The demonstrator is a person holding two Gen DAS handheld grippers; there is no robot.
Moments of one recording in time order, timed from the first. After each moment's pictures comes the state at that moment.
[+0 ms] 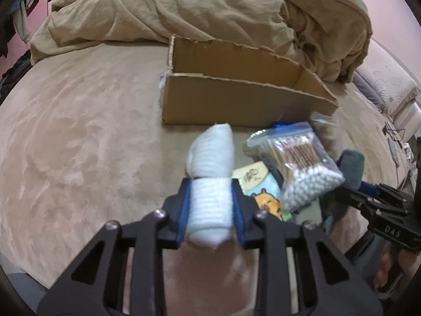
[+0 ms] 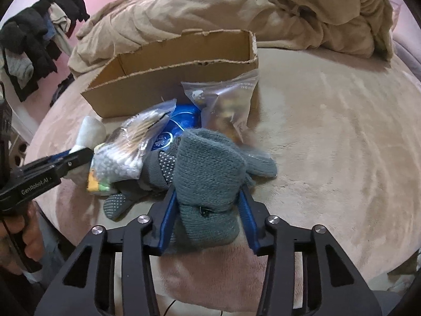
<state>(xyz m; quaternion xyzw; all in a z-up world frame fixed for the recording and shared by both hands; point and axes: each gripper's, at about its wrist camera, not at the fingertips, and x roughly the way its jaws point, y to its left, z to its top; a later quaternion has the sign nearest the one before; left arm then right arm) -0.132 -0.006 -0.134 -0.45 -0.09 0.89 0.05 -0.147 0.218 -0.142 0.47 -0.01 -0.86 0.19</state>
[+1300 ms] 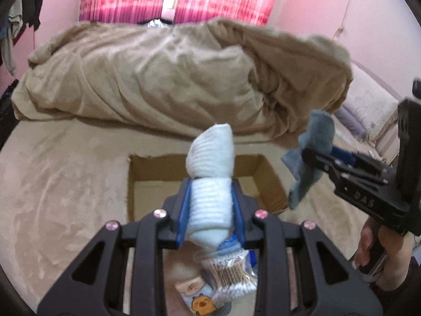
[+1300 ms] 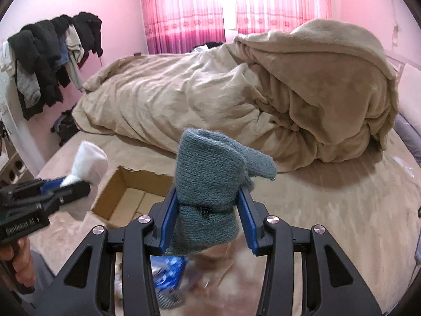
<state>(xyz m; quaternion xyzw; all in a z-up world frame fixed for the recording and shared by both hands) -0.227 0.027 -0.013 -0.39 -0.09 0.91 0.09 -0.250 0.209 -0.004 0.33 0.04 -0.92 0.20</state>
